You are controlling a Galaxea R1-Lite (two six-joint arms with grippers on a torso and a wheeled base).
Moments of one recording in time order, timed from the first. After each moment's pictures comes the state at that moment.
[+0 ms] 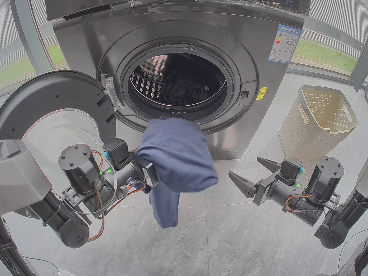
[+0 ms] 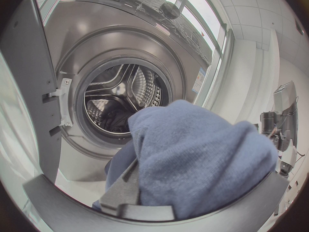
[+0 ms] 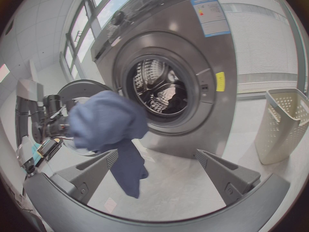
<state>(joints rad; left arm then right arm) -0.55 1.94 -0.51 -1.55 -0.08 -0.09 0.61 1.85 -0.32 -1.51 -0.03 0.11</state>
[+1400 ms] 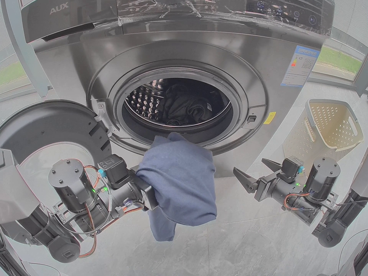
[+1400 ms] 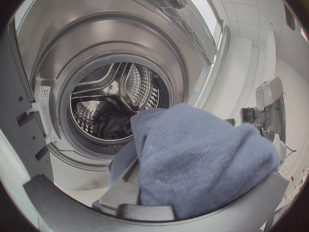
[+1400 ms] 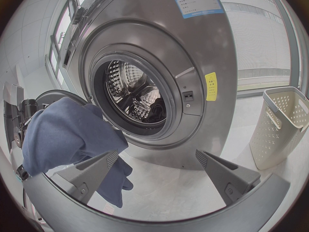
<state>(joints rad) -0.63 1.85 -0.37 -1.54 -0.09 -0.07 0.58 1.89 -0.32 -1.51 -0.09 0.16</state>
